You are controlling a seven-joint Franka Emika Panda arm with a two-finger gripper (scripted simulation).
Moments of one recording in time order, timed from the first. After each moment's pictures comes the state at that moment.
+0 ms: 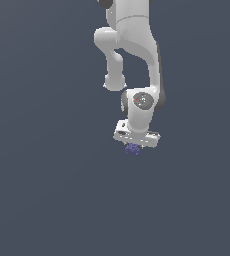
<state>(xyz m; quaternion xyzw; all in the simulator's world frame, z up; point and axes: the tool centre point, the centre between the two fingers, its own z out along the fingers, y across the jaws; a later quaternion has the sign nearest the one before) -0.034 0.093 0.046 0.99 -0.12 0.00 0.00</state>
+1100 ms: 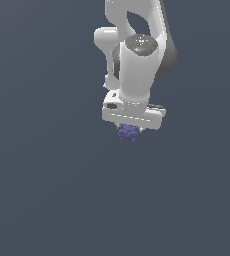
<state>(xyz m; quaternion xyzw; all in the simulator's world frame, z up) -0.003 0.055 0.219 0.99 -0.12 0.00 0.00</state>
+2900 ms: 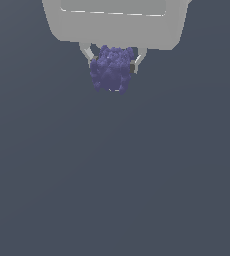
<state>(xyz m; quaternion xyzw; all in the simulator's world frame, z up) 0.054 -0.003 0.485 0.99 -0.12 0.00 0.00</state>
